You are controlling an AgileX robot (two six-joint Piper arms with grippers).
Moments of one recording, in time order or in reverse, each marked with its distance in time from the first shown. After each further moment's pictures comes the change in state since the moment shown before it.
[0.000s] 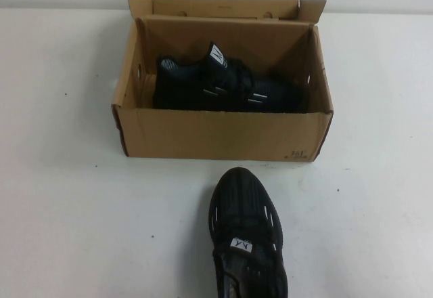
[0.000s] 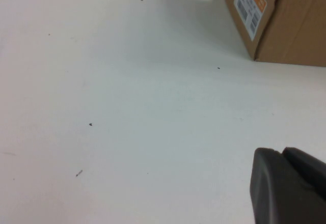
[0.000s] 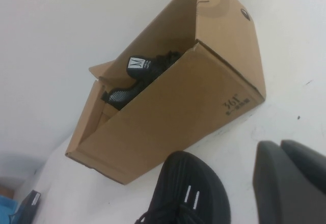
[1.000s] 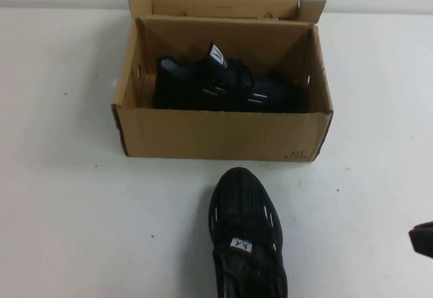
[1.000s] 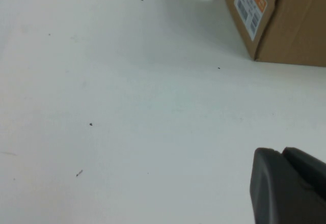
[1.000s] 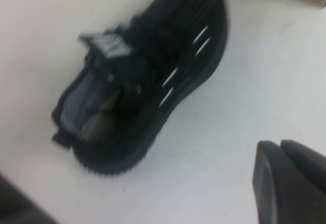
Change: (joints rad) right arm 0.094 0.751 -0.789 -0.505 0.739 -0.359; left arm 0.000 0.000 0.000 0.000 0.000 0.000
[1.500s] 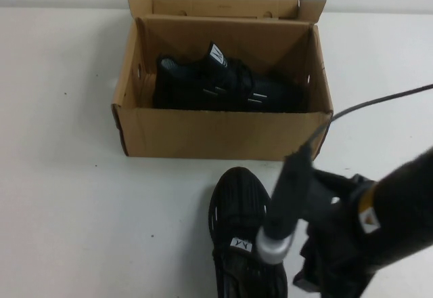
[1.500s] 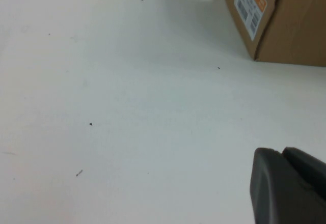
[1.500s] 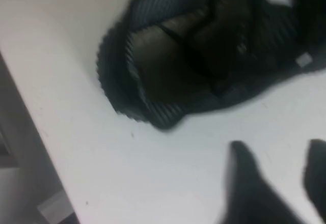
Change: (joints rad) right arm 0.624 0.530 -0.253 -0.393 0.015 0.069; left arm 0.000 0.000 0.000 0.000 0.000 0.000
